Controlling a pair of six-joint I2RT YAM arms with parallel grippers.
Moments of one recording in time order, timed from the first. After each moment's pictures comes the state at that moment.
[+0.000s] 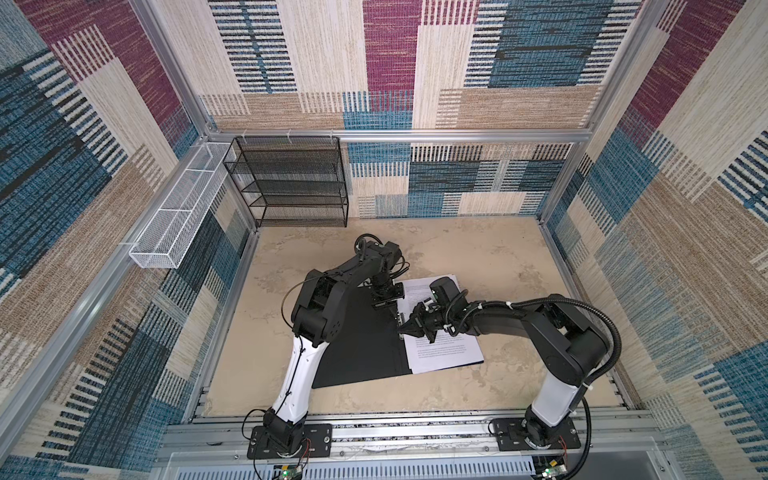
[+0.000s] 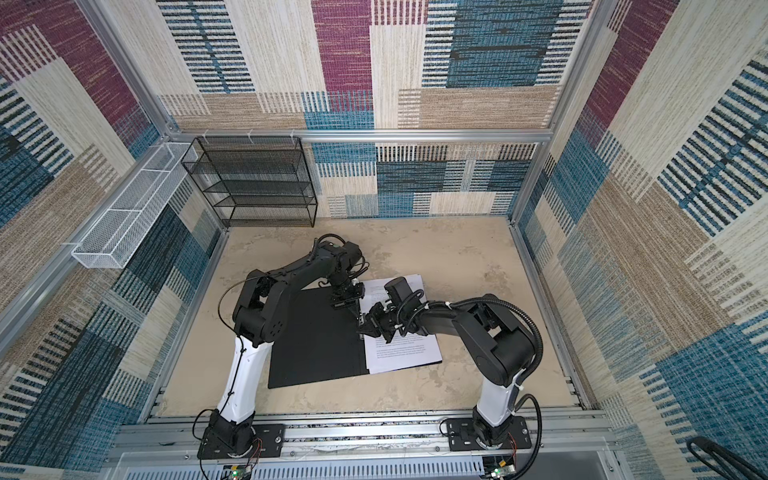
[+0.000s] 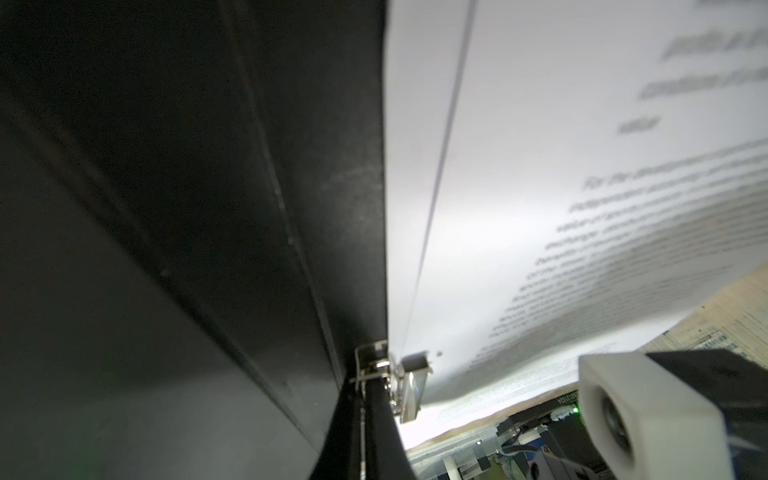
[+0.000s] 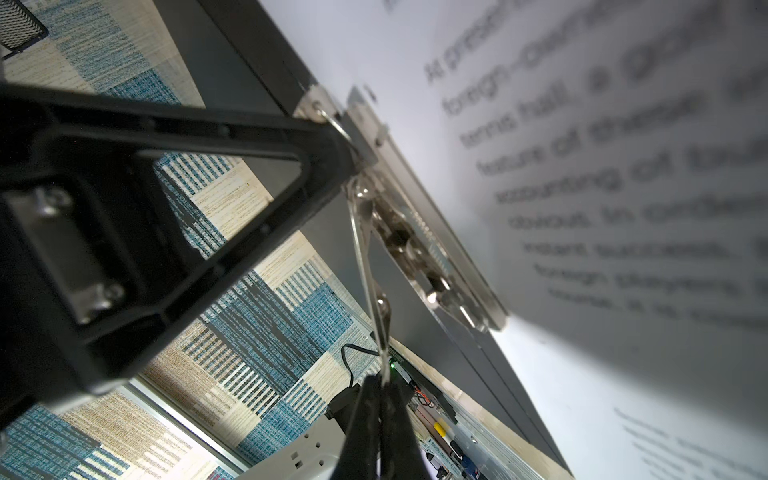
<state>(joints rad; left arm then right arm) -0.54 2.32 1.86 -1.19 0.40 -0.57 0.62 1.77 0.83 0.11 -0.73 1.47</state>
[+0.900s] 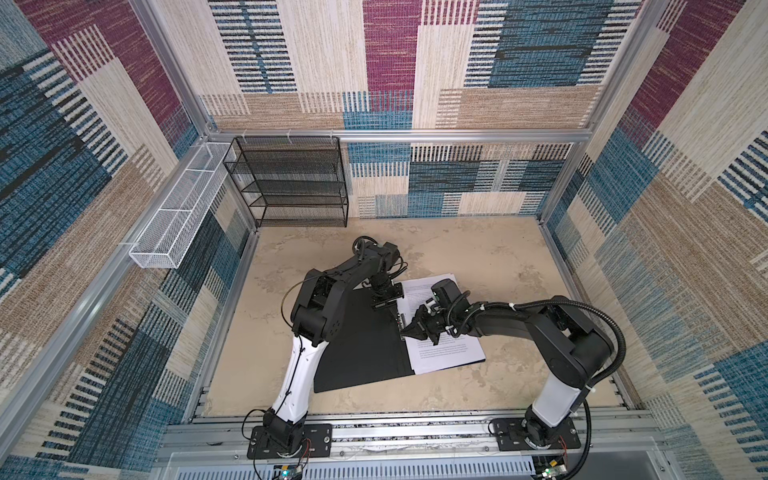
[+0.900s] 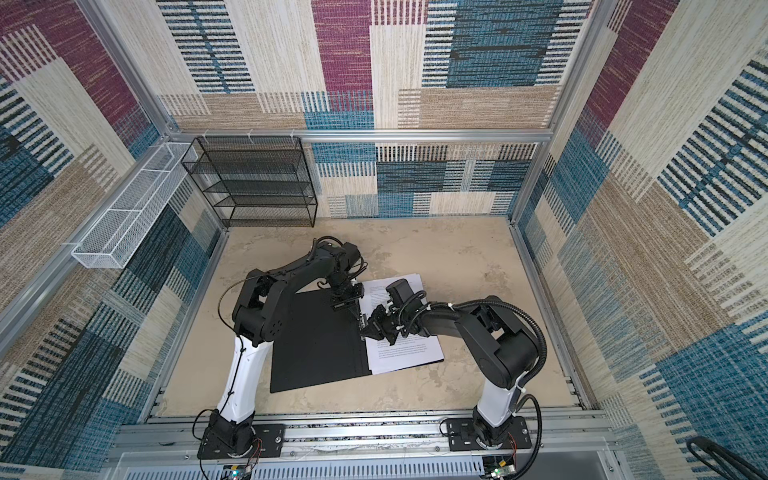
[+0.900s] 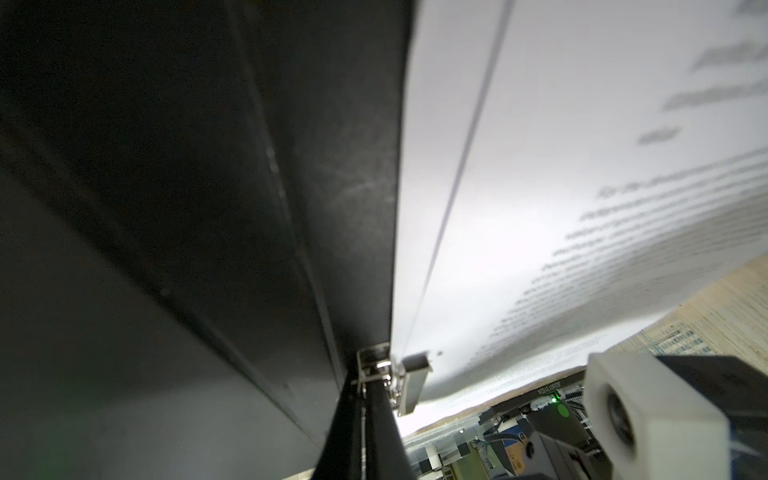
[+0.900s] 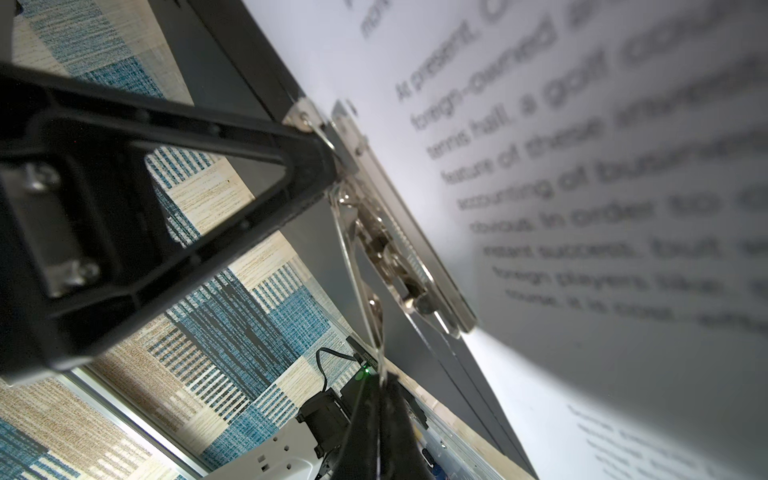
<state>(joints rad) -0.53 2.34 1.86 -1.19 0.44 -0.58 0.61 1.76 0.81 0.06 -0.69 1.37</state>
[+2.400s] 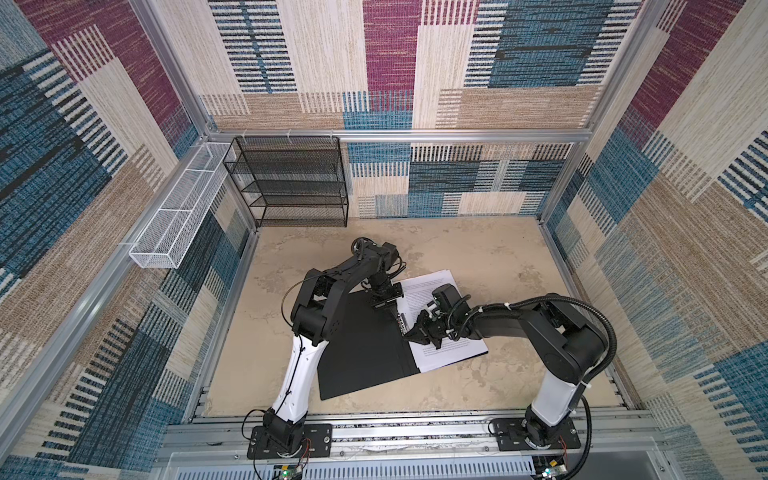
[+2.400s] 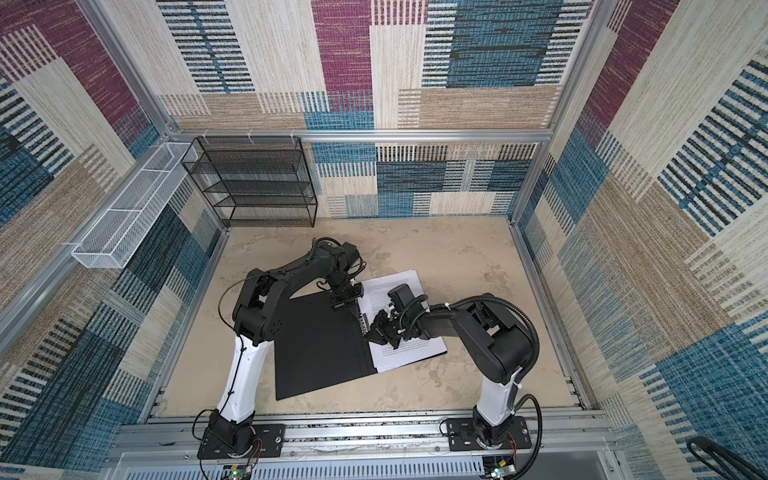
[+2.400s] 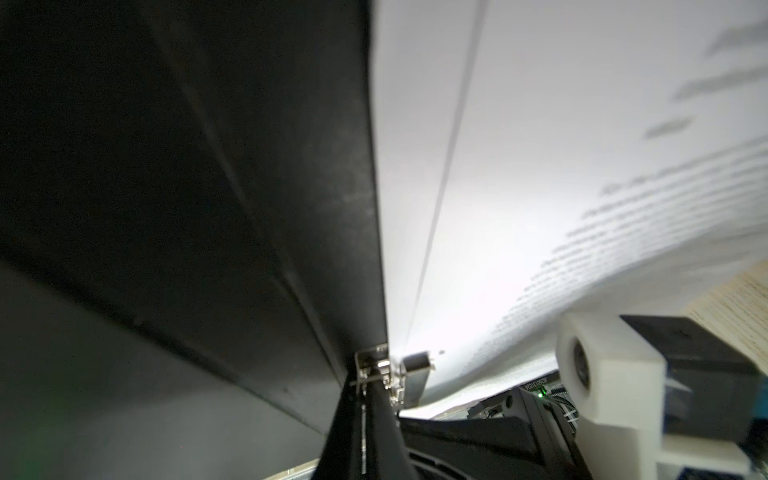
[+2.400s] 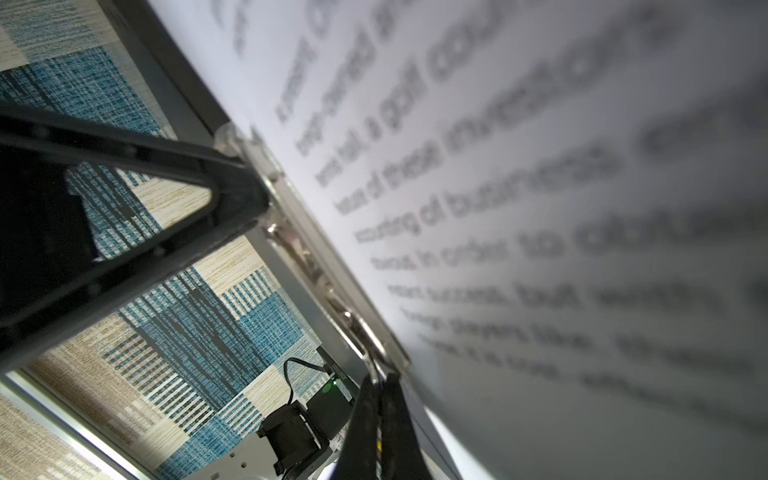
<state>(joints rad) -0.52 2.35 1.86 -1.20 0.46 -0.60 0.60 1.81 0.78 0.08 -0.66 1.27</state>
